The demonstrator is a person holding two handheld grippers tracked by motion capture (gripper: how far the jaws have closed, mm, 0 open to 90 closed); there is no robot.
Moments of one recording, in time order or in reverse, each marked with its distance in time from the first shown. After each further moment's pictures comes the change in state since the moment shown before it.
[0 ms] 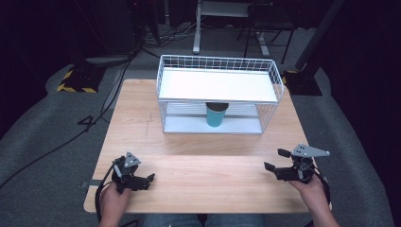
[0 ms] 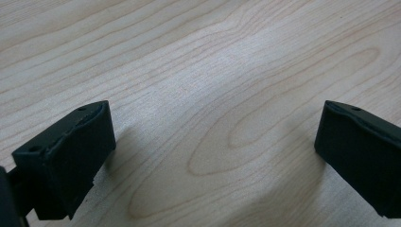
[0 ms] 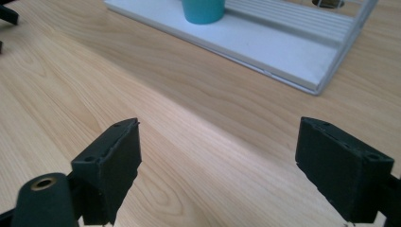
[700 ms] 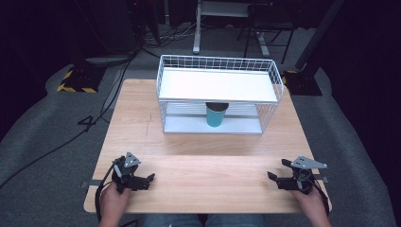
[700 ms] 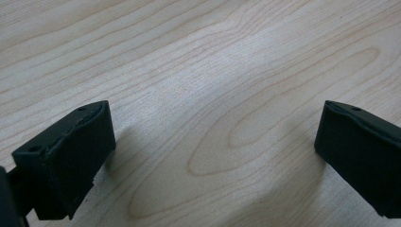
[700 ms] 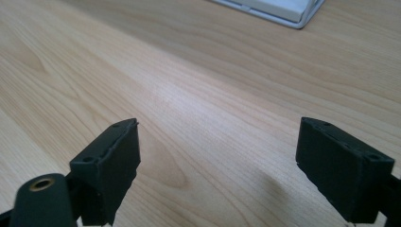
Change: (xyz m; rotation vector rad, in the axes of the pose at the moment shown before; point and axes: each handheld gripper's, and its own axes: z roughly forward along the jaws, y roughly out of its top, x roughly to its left) left arm 0.000 0.000 0.000 0.001 0.001 0.003; right arm -0.010 -0.053 0.012 0.051 -0.079 -0.010
